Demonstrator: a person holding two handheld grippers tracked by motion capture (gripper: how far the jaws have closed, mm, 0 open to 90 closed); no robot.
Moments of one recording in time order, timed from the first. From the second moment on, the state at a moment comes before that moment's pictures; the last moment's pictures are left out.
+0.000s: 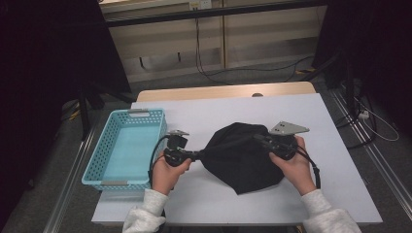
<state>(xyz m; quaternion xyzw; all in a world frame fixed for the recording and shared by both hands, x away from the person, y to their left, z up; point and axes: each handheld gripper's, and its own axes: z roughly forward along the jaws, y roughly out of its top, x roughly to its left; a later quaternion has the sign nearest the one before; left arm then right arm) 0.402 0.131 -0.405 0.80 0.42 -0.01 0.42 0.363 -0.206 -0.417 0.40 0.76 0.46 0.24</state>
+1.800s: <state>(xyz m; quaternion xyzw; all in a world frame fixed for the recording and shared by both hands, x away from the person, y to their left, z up) 0.405 0.133 -0.408 0.80 0.45 -0.01 0.40 0.365 -0.235 -0.423 0.44 0.73 0.46 0.25</state>
